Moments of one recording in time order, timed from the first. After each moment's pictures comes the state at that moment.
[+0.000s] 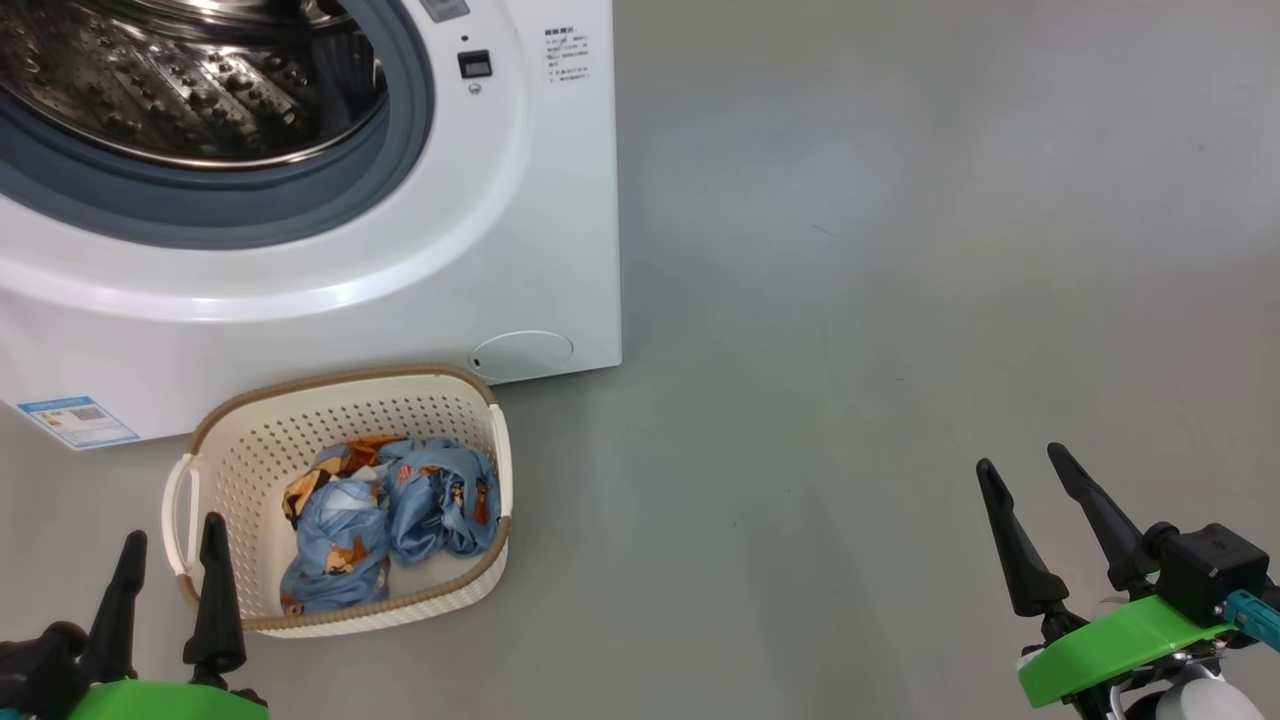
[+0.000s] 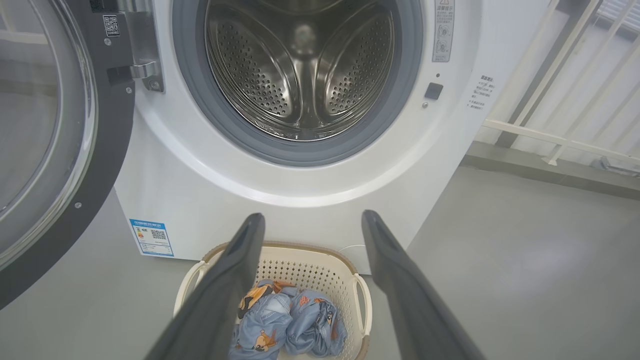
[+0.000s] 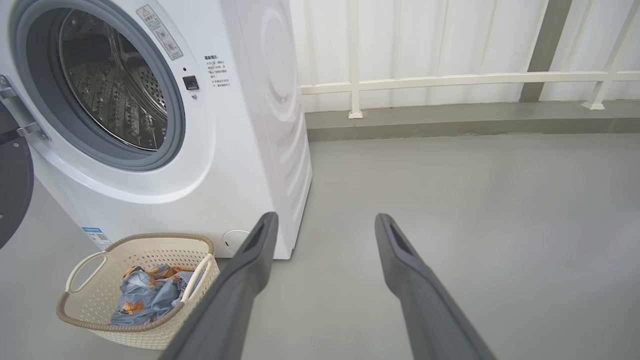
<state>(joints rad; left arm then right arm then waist) -0.04 0.16 0.06 0.19 -0.45 -0.13 -0.26 -0.09 -0.25 0.14 0.21 0.37 0.13 -0.25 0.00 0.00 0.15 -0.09</state>
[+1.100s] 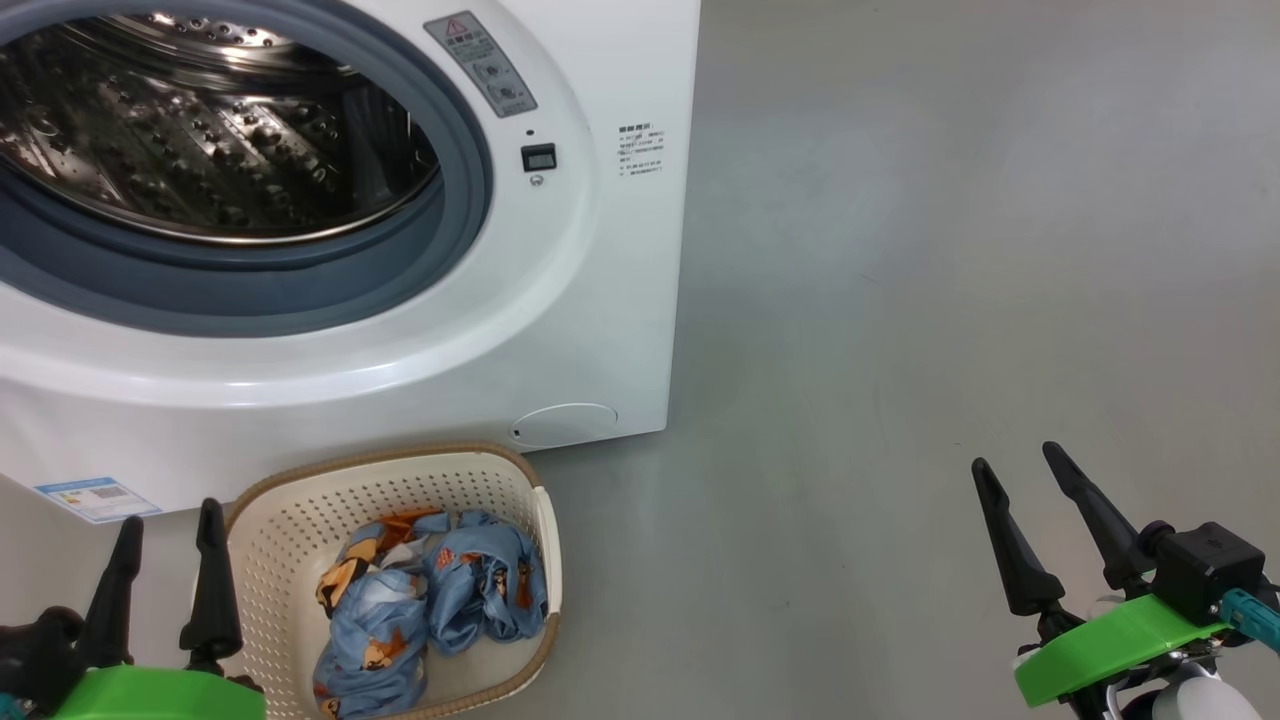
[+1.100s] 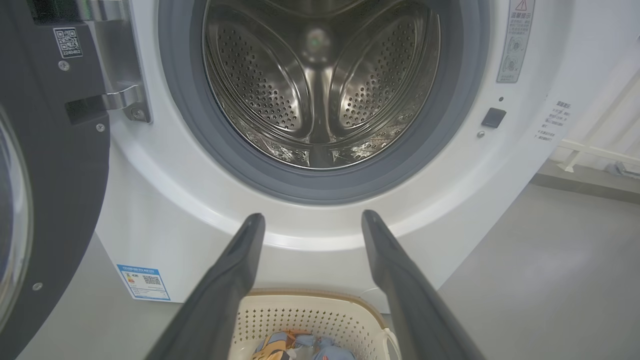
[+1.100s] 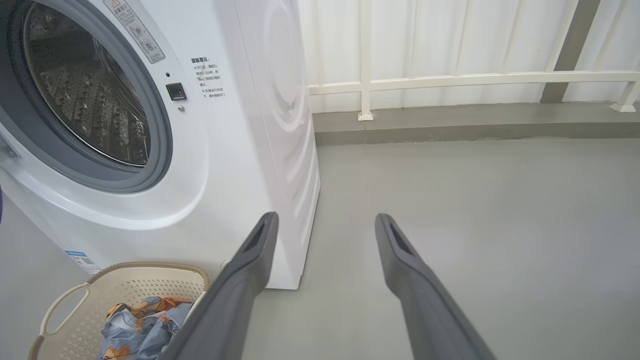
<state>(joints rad) -0.06 0.17 0.05 0.20 -0.45 -0.13 -0.26 -0.09 -0.25 0.15 0.21 0.37 0.13 -0.25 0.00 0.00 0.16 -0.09</state>
